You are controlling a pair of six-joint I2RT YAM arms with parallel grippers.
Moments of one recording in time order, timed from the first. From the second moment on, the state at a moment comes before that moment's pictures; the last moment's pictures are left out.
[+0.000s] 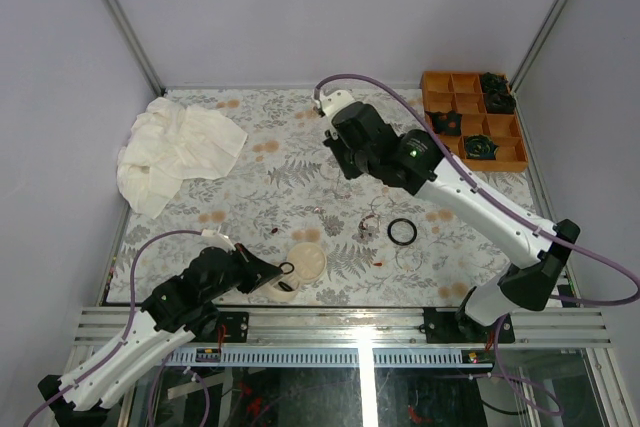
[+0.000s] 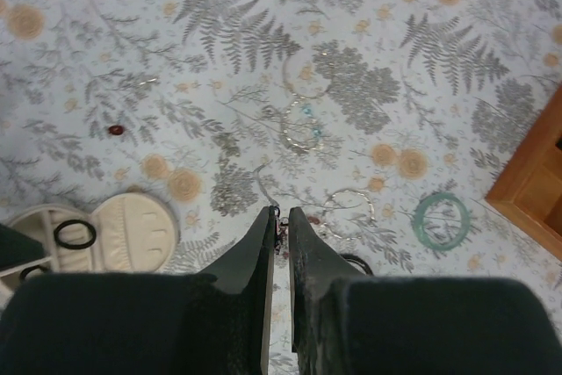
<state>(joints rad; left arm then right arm) -0.79 0.11 0.14 -0.59 0.04 -1.31 0.94 1.55 1.71 -0.89 0.30 0.12</state>
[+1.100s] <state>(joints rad) -0.79 0.12 0.15 -0.59 0.04 -1.31 0.64 1.58 1.38 -0.69 0.19 0.14</state>
